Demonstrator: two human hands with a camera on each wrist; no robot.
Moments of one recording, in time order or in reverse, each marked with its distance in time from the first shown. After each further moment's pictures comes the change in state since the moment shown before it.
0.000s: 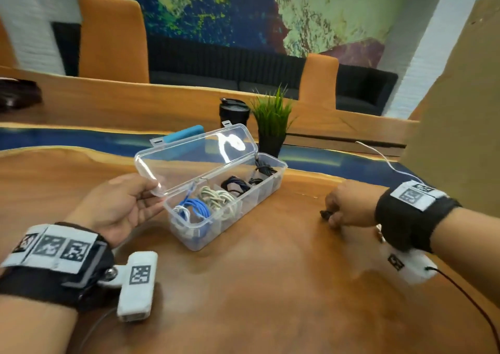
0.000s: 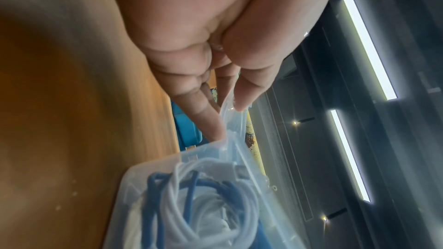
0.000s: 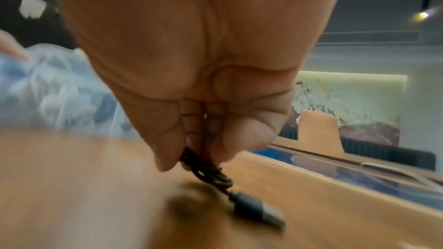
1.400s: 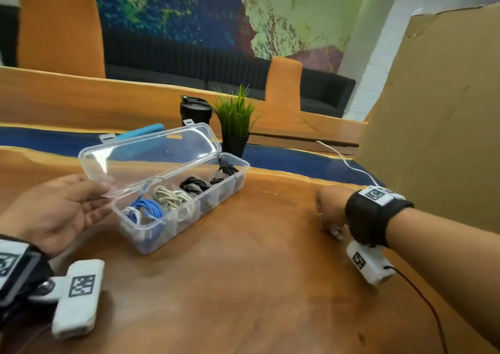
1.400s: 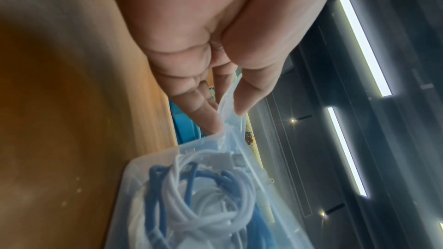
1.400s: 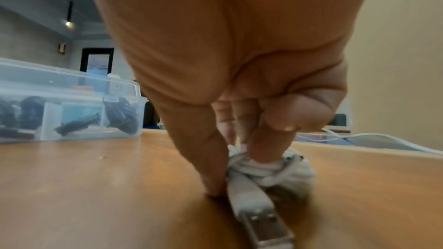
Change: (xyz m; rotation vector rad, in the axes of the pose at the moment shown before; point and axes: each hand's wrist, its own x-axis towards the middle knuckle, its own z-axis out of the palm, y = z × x) left_hand 0.011 -0.007 -0.010 -0.021 -0.017 0.059; right_hand 0.003 0.046 0.030 0.260 -0.114 0.416
